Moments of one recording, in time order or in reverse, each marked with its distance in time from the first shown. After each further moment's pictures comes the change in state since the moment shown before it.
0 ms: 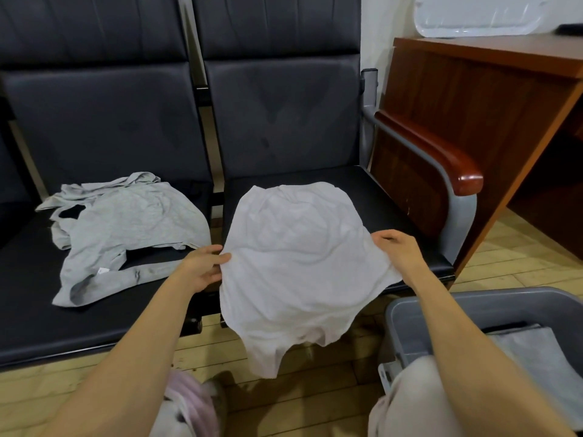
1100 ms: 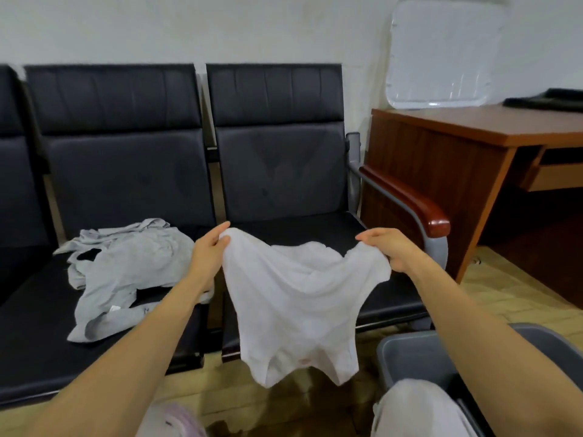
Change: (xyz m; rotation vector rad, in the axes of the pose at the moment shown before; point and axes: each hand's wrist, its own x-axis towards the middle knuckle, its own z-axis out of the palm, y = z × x) left_hand -0.063 0.075 0.029 0.236 0.075 0.690; right_hand -0.035 -0.114 -0.042 0.137 -0.169 -0.028
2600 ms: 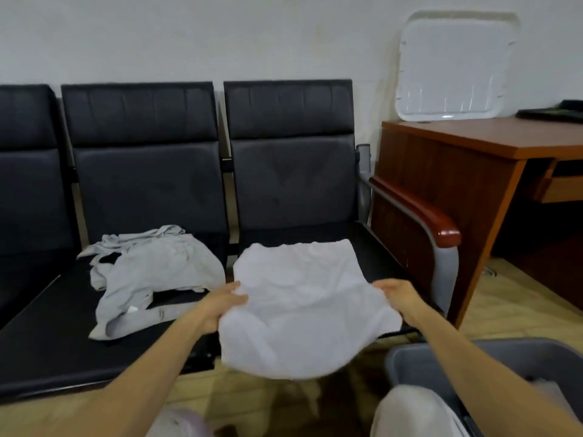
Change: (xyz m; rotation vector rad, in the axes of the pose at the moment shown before) left_hand -0.042 -0.048 -0.016 -0.171 -0.351 -0.559; right_hand -0.001 0.097 0.003 -0.140 0.044 0.089
